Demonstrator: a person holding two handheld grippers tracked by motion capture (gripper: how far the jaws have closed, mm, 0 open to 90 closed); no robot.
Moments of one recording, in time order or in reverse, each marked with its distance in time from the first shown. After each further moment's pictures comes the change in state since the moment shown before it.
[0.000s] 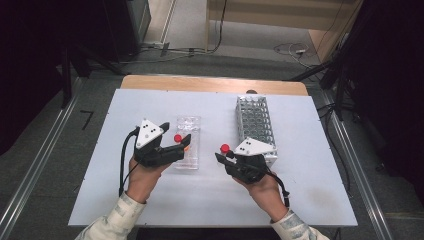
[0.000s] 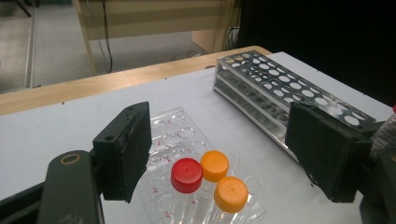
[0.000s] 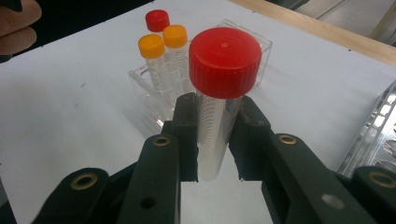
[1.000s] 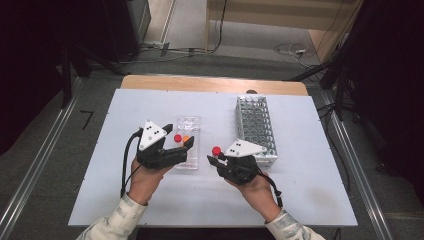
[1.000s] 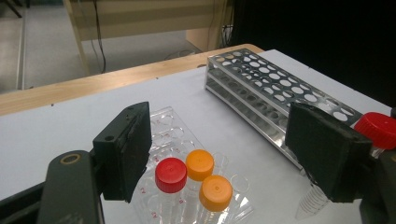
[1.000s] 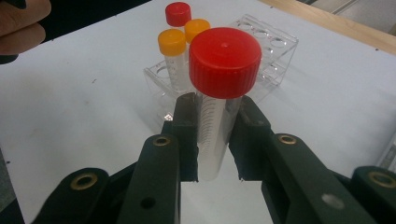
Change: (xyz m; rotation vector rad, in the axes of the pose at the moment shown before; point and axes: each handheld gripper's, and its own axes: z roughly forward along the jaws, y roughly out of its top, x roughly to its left) left arm -0.007 0.000 0.000 0.003 -0.025 0.012; right arm 0.013 0.002 0.016 0.019 0.033 -0.013
